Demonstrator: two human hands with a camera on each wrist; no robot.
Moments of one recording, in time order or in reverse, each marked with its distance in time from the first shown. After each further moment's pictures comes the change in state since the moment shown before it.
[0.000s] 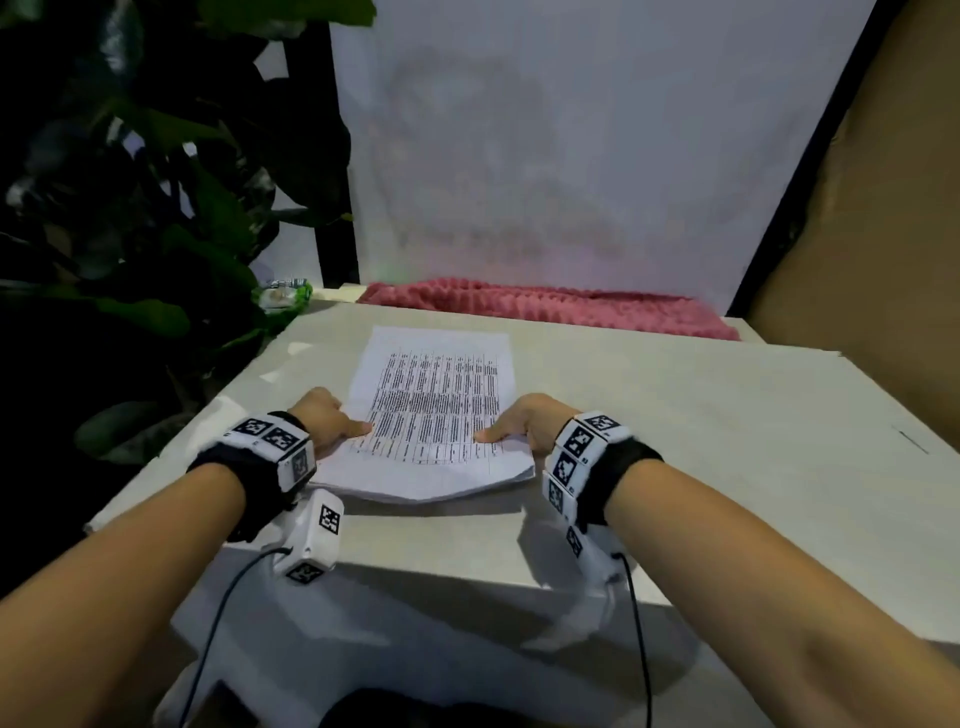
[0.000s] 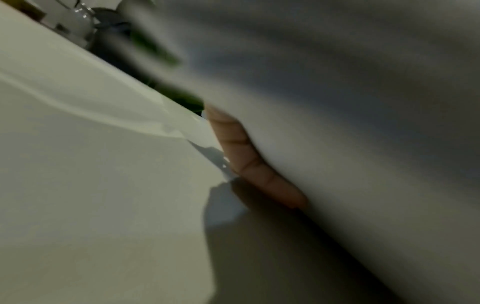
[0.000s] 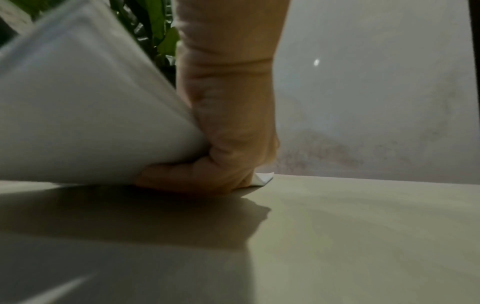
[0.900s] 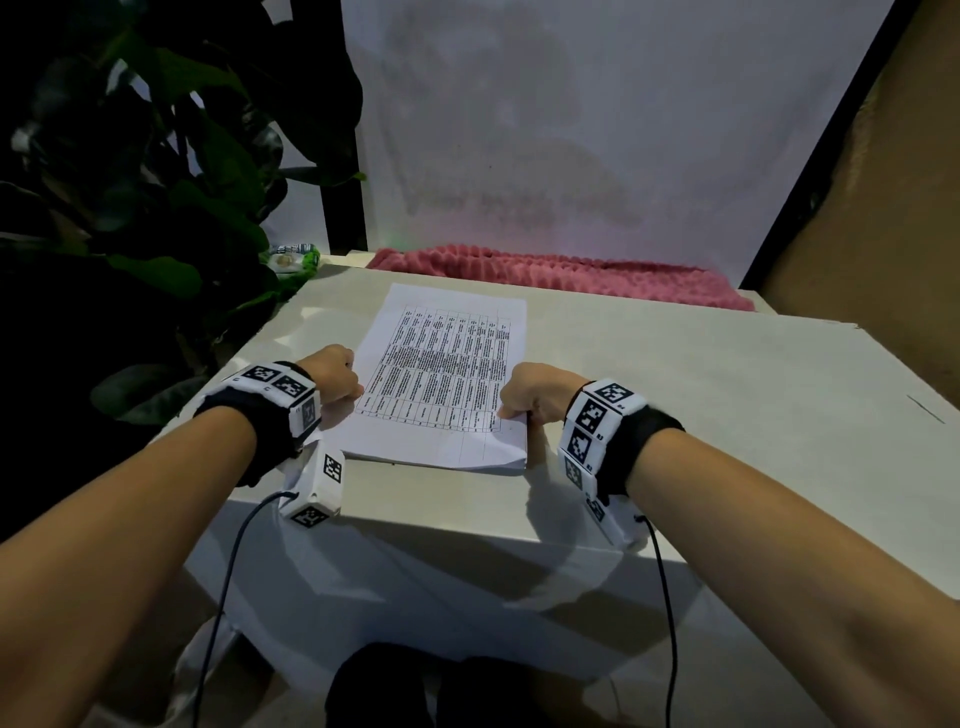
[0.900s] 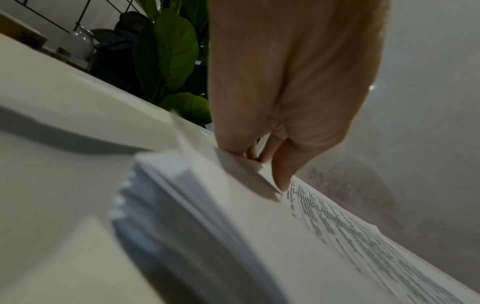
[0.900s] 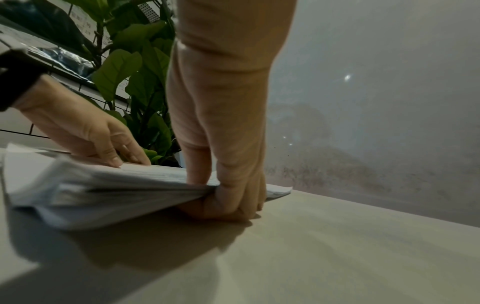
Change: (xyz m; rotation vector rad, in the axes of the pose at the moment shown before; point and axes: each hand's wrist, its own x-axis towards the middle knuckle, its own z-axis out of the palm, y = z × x) left_hand 0.011 -0.006 -0.018 0.312 -0.041 0.113; right_hand 0.001 -0.012 0.026 -0.463 0.053 -0.072
